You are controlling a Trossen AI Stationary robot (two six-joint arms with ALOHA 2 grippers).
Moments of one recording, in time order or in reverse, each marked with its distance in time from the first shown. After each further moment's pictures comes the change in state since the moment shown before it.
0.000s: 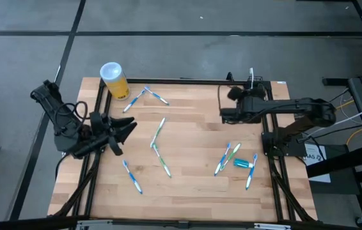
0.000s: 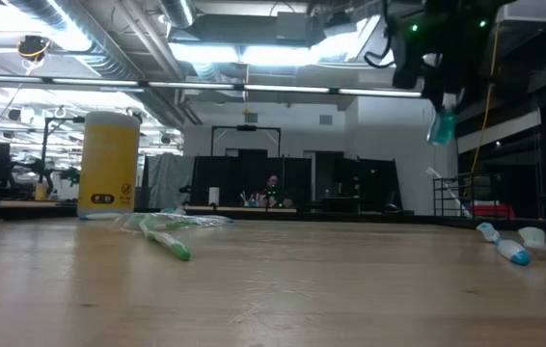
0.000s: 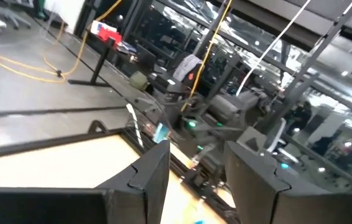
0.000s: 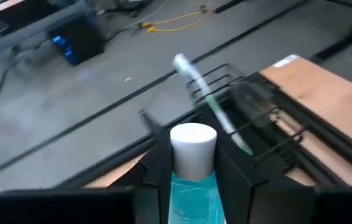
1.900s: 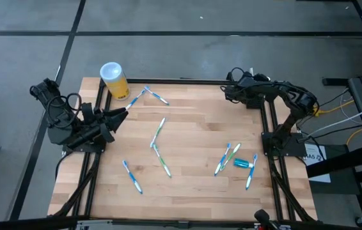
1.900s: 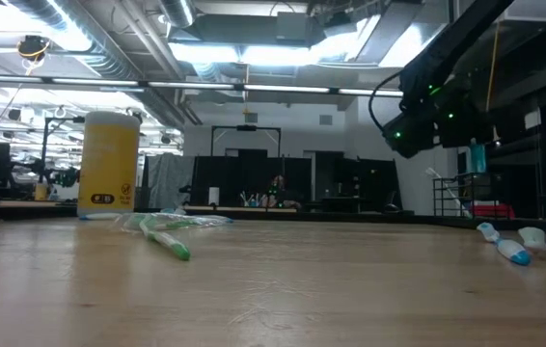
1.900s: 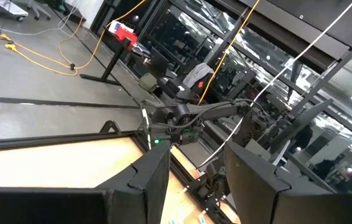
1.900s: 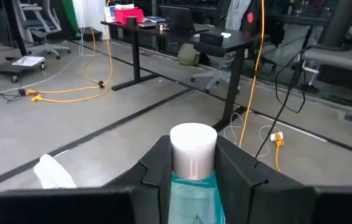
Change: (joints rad) left arm -0.008 -0.134 0.000 -0.219 -0.070 -0.176; right arm -0.555 0.289 -0.080 0.082 0.278 -0.090
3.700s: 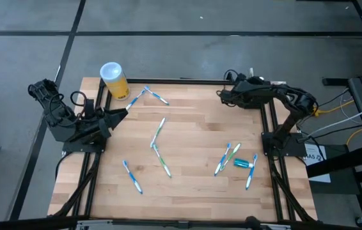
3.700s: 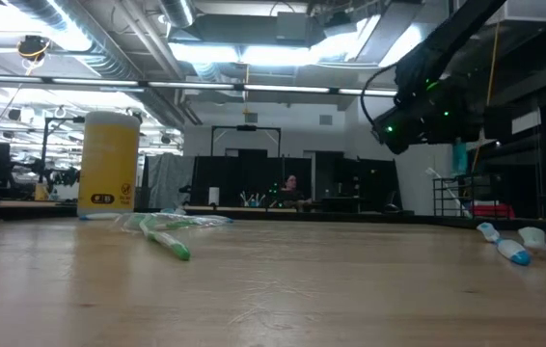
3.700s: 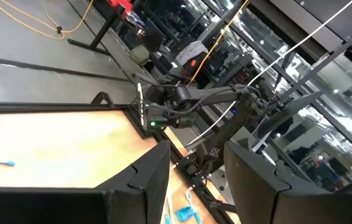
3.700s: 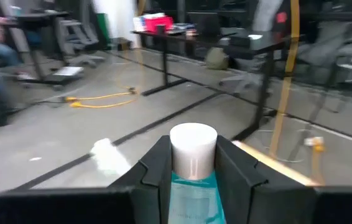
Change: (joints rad) left arm 0.047 -0.076 0.000 -0.279 0.152 -0.301; right arm 0.119 0.000 0.002 0.053 0.040 0.024
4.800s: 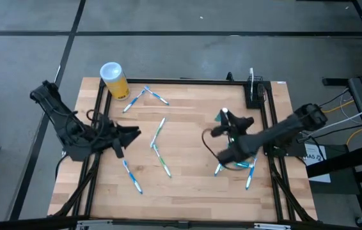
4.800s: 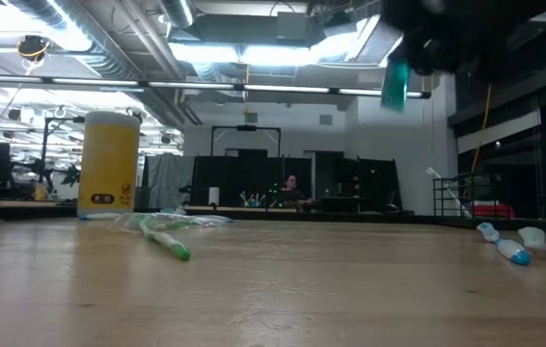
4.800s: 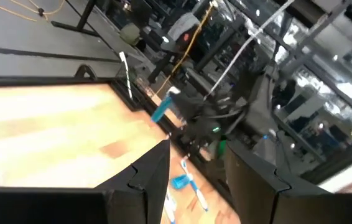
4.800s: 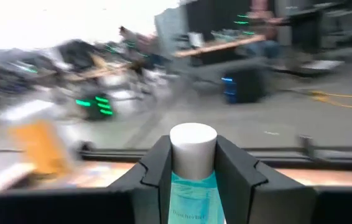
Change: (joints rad) left arm -0.012 0.211 0.000 0.118 0.094 -0.010; right arm 1.003 -0.134 0.050 0.066 0.168 -0.055
